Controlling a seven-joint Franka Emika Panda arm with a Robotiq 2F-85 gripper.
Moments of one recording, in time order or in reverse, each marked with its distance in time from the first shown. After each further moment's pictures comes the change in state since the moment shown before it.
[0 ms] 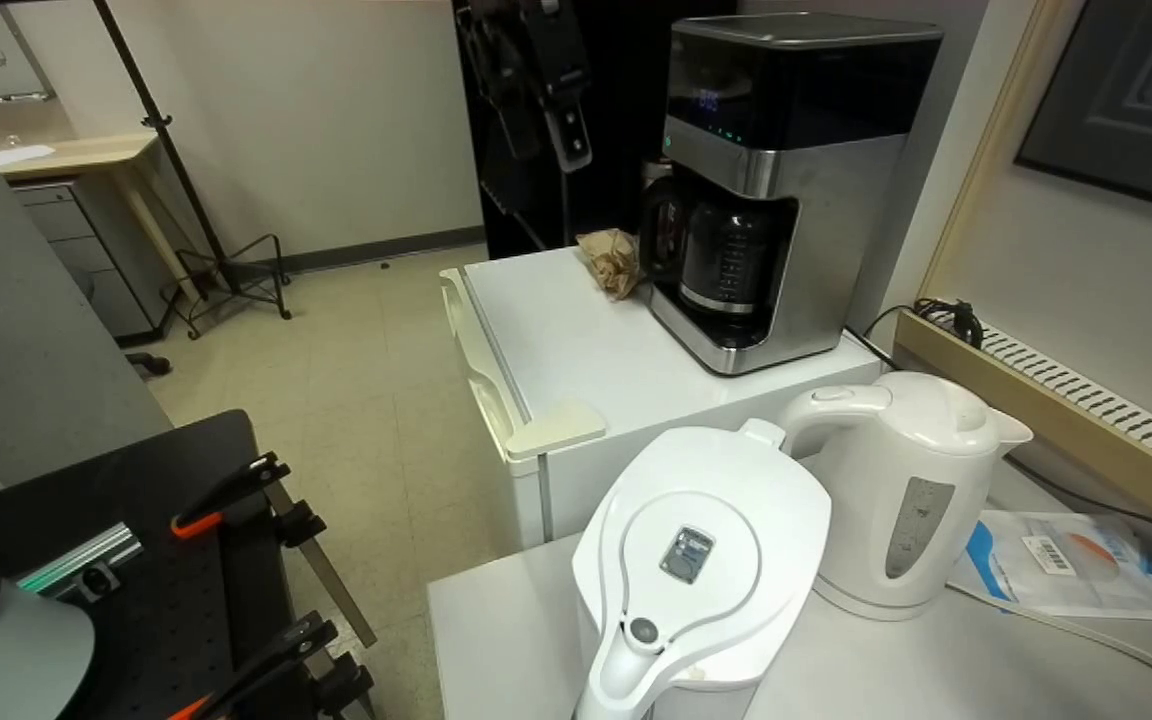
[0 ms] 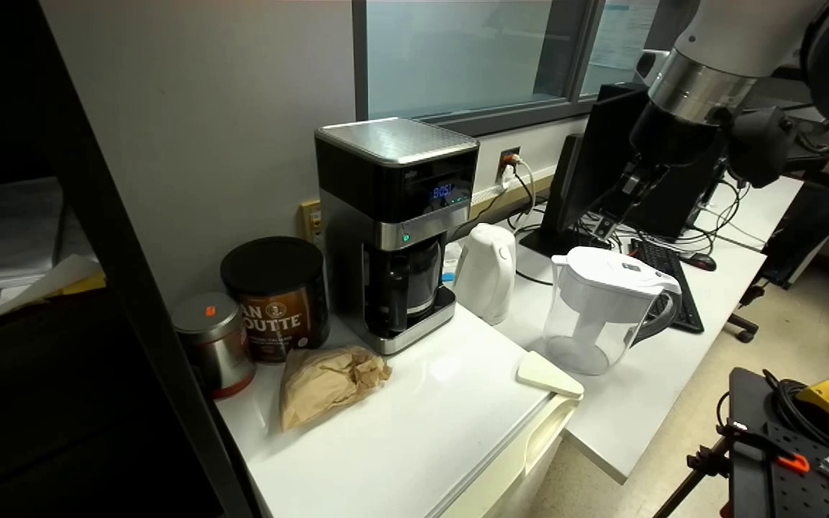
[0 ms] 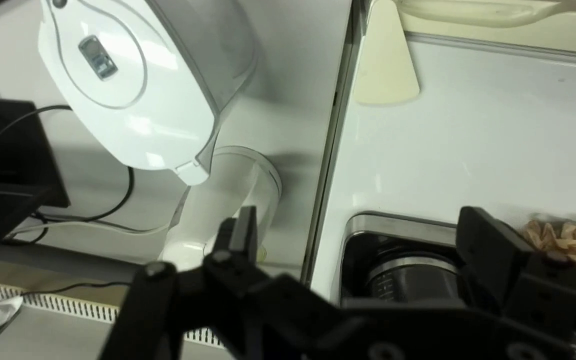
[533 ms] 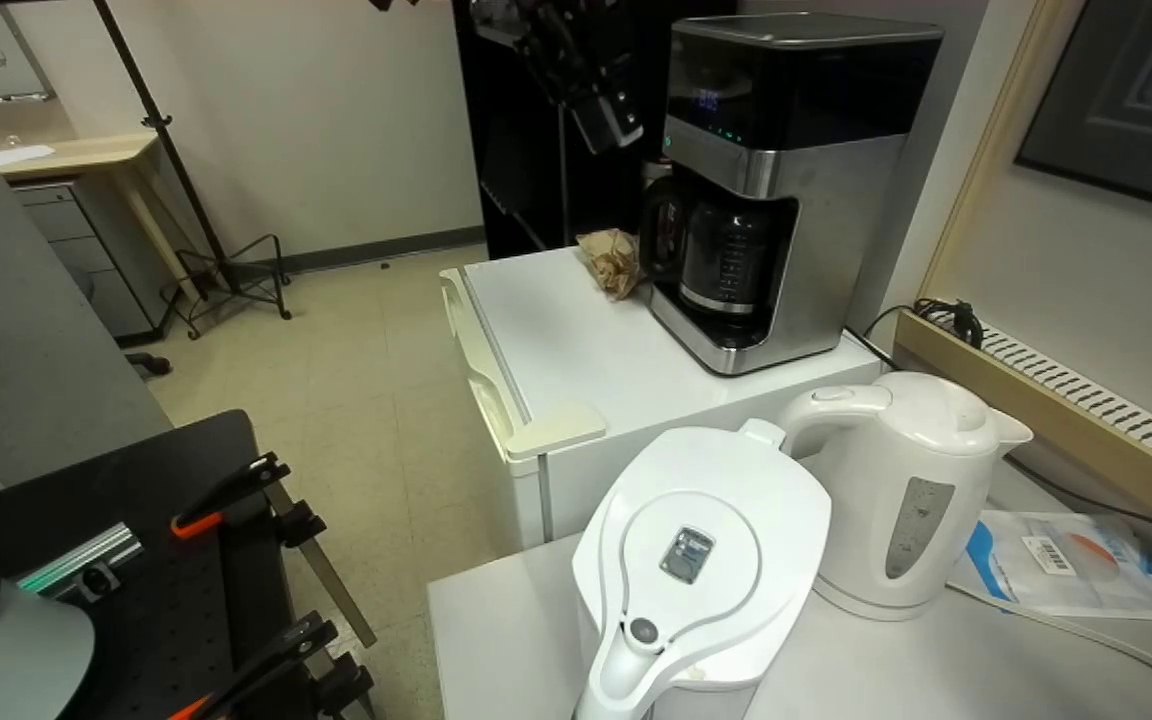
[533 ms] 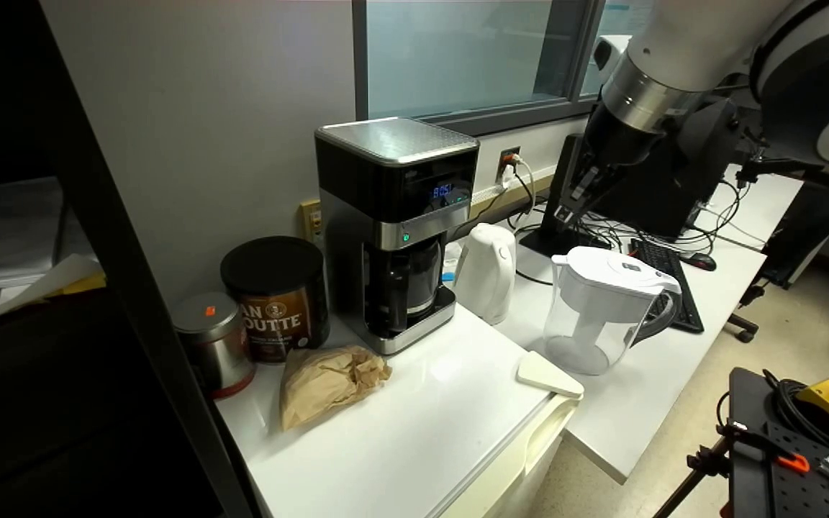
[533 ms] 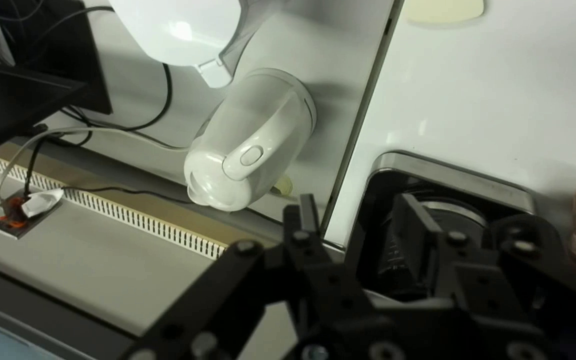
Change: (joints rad) arm 0.002 0.125 0.068 0.105 -0.292 0.064 0.176
